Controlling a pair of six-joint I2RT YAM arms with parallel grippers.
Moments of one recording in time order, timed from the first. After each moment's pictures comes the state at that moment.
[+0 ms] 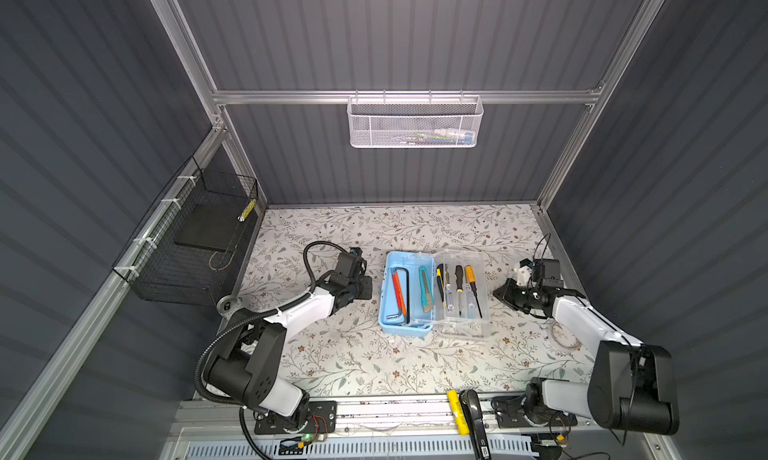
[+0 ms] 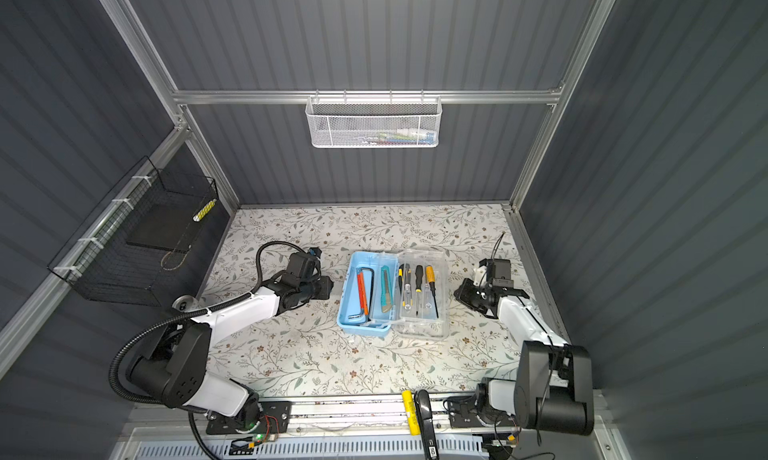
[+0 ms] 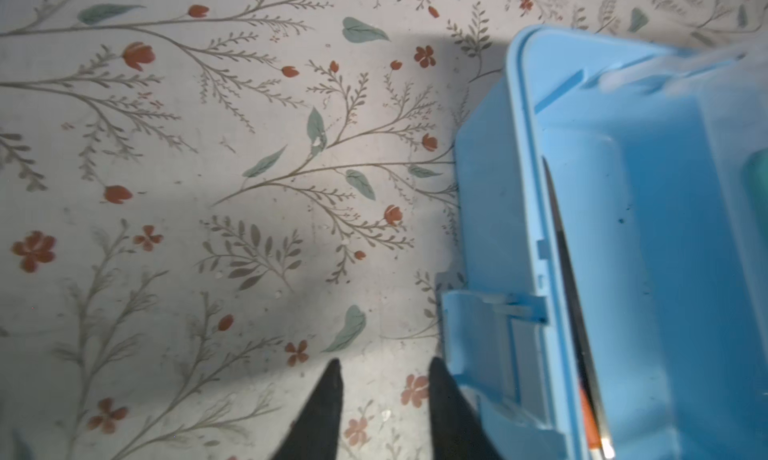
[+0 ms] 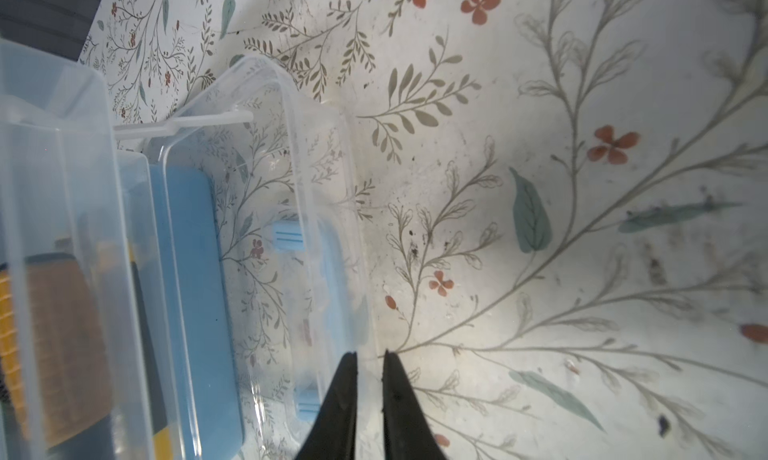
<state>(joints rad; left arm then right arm) -0.48 1.51 0.80 -0.14 0.04 -0.30 -0.11 1.32 0.65 -0.36 -0.45 0.40</state>
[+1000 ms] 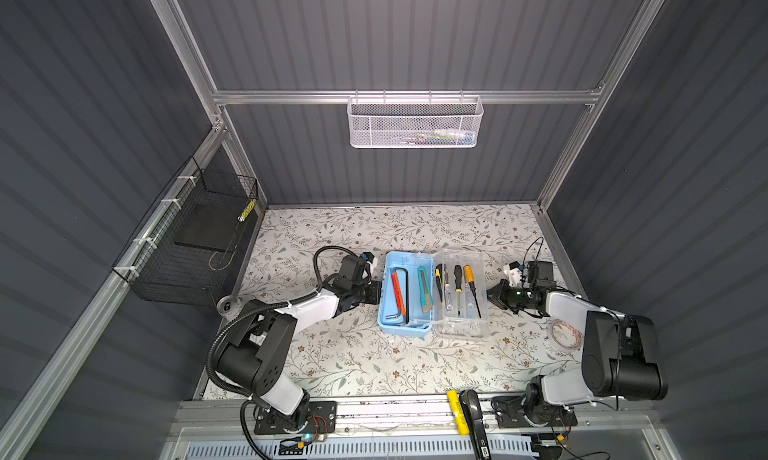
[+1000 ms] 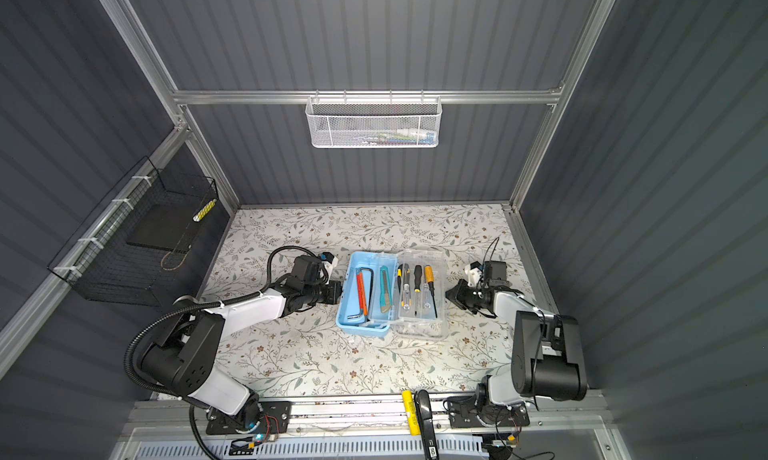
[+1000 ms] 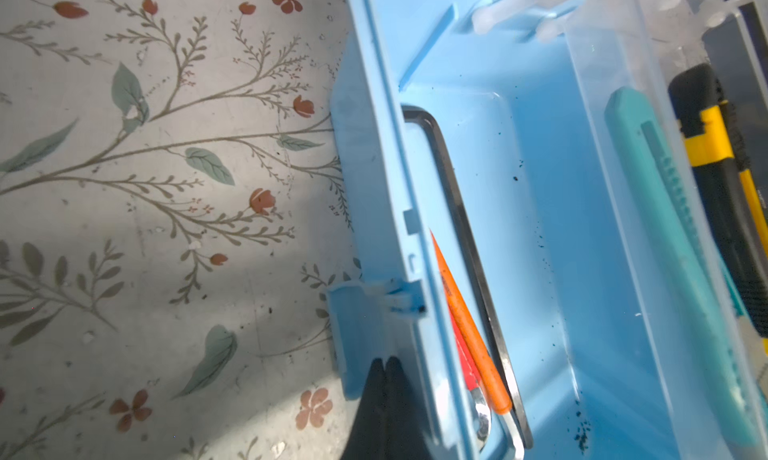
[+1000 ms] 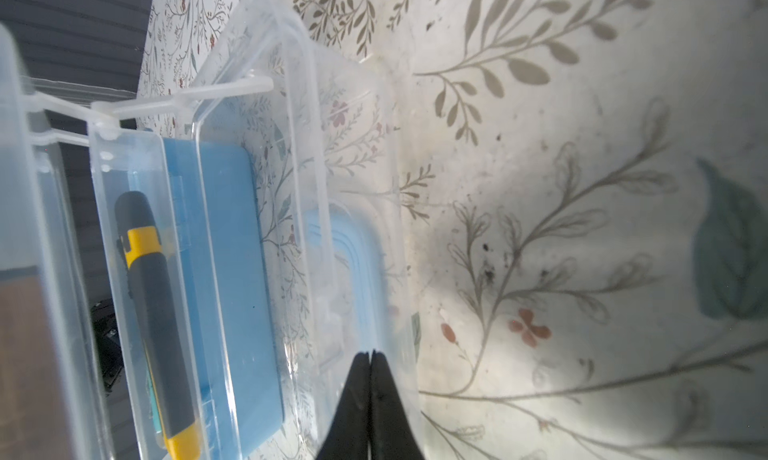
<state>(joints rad) -0.51 1.58 0.78 -0.03 0.26 -0.32 -0.11 1.46 0.60 -0.17 -0.68 0.45</state>
